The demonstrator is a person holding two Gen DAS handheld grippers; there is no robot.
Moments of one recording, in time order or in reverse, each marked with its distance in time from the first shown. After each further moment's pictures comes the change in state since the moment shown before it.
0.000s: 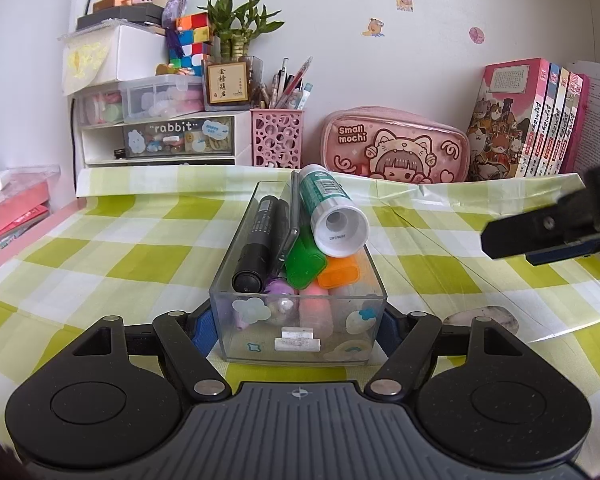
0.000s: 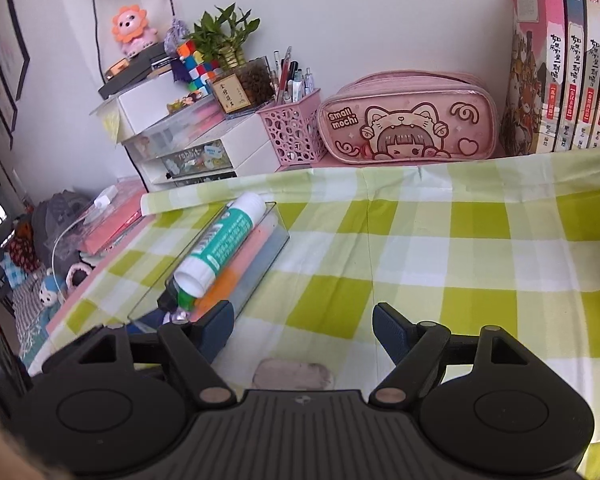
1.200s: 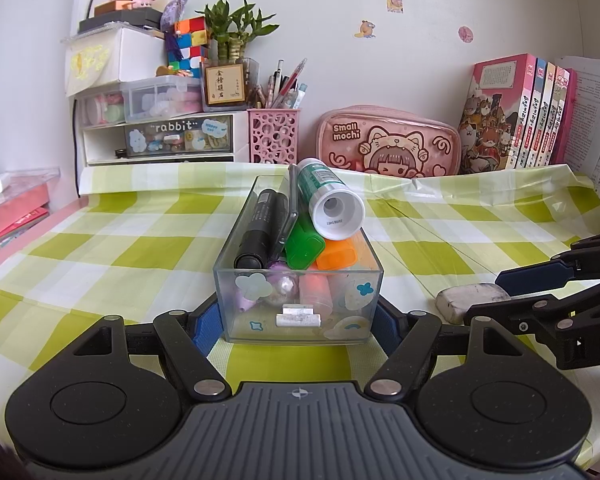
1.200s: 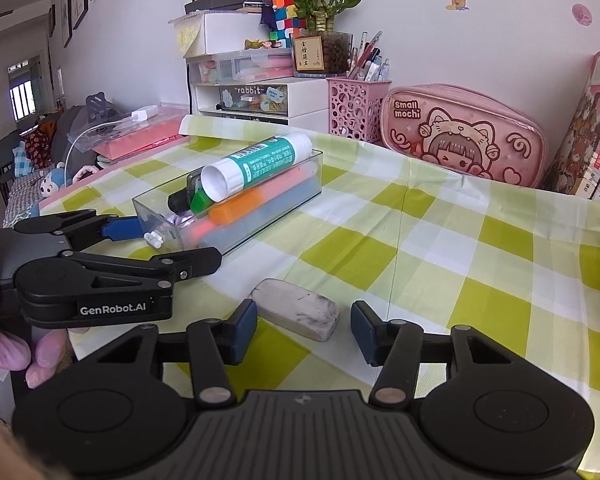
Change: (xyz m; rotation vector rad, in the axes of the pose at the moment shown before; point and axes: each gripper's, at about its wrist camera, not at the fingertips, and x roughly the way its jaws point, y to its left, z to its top) left arm -0.011 0.003 -0.013 0.016 -0.015 -0.017; right arm 0.012 0.020 -0.042 -0.326 -0.002 -0.010
